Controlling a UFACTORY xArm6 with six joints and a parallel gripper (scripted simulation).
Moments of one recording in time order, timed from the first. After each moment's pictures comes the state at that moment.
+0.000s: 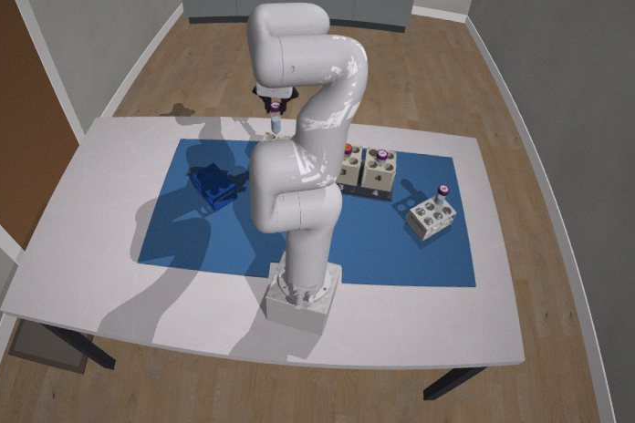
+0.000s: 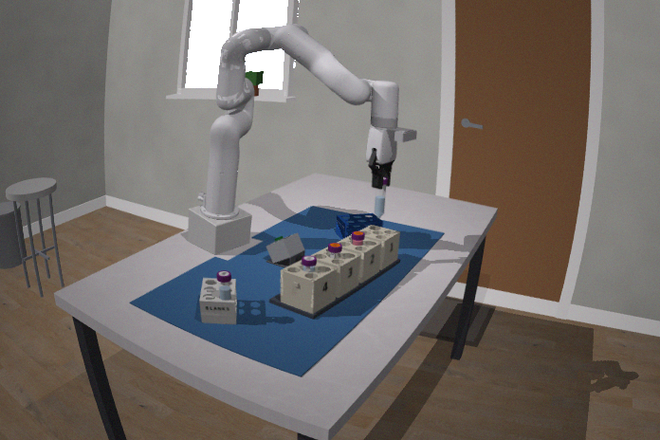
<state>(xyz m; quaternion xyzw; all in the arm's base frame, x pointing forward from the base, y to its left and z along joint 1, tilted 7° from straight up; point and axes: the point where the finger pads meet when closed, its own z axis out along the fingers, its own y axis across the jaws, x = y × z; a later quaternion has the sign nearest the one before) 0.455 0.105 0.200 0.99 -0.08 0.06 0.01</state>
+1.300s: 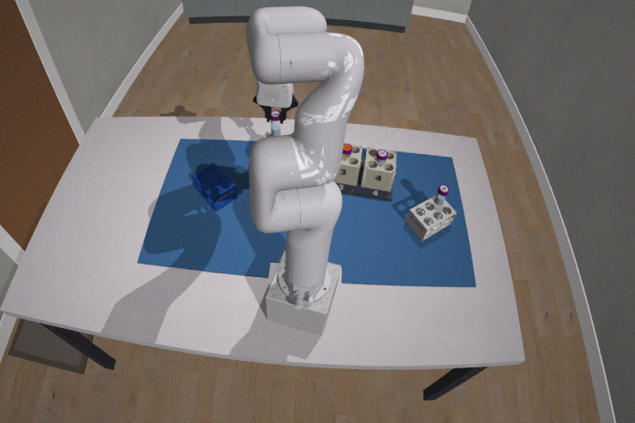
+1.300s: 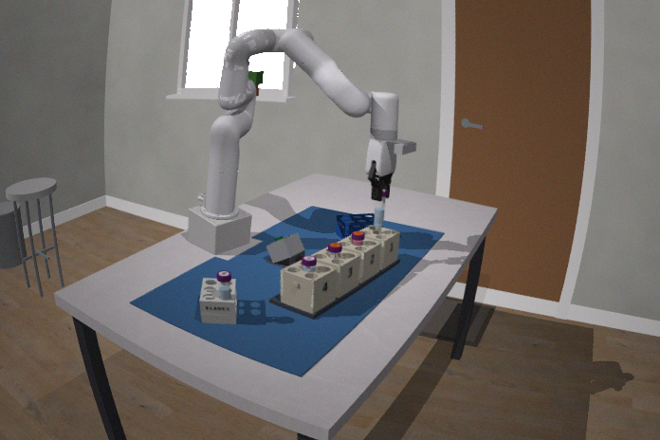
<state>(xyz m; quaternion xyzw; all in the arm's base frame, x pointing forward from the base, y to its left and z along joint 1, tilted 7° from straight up) 0.460 0.104 0.166 0.99 -0.08 0.06 0.01</state>
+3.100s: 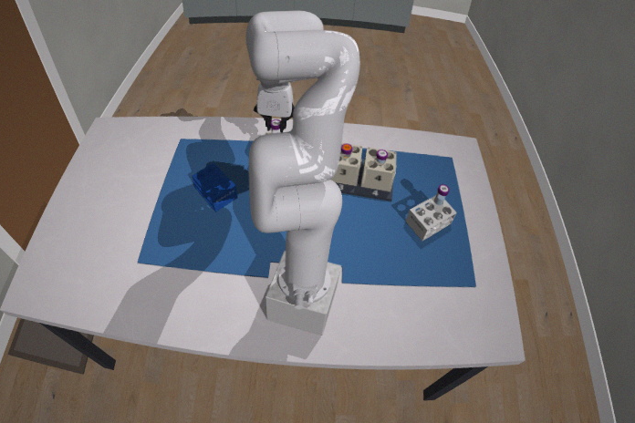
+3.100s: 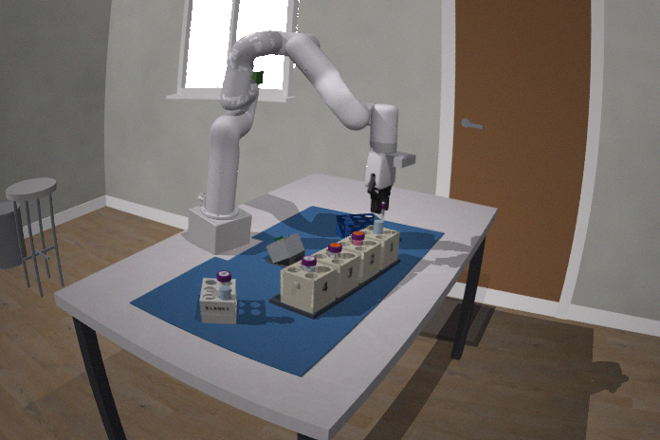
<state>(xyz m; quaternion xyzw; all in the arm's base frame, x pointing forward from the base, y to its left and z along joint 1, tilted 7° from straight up) 0.465 0.103 0.130 0.99 -0.08 0.06 0.01</state>
